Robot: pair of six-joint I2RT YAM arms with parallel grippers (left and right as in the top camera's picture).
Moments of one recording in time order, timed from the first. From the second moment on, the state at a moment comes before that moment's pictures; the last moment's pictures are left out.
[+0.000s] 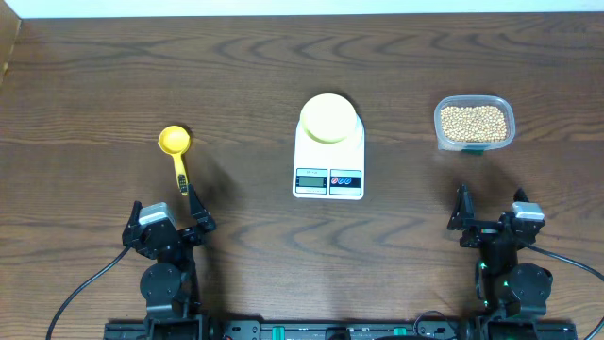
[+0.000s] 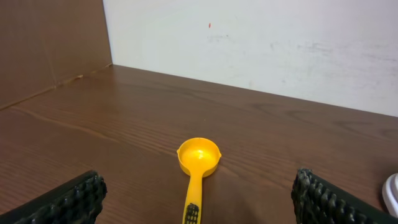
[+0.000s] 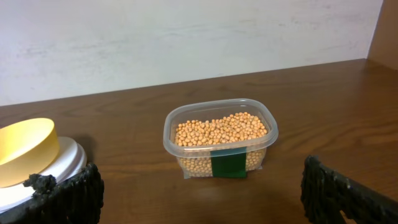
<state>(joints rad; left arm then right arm) 0.06 0.01 0.02 -0.10 -0.21 -0.09 -0.03 0.01 0.01 -0.07 0.02 0.12</state>
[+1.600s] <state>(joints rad) 0.06 0.01 0.02 -0.10 -0.20 -0.09 -0.03 0.01 0.01 -0.07 0.02 0.12</state>
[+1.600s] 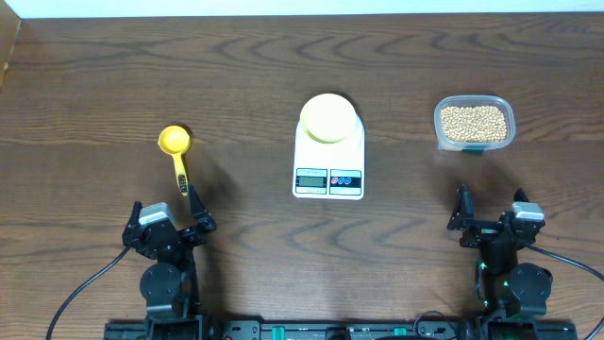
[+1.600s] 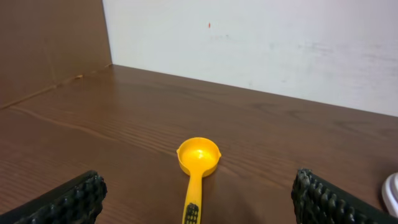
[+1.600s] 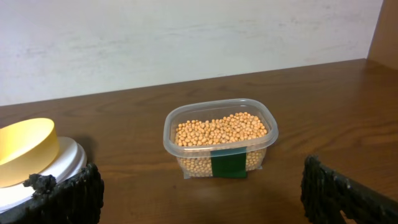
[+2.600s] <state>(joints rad) 0.06 1.14 1.18 -0.80 0.06 -0.09 -0.03 0.01 0.01 -0.07 0.02 0.12</state>
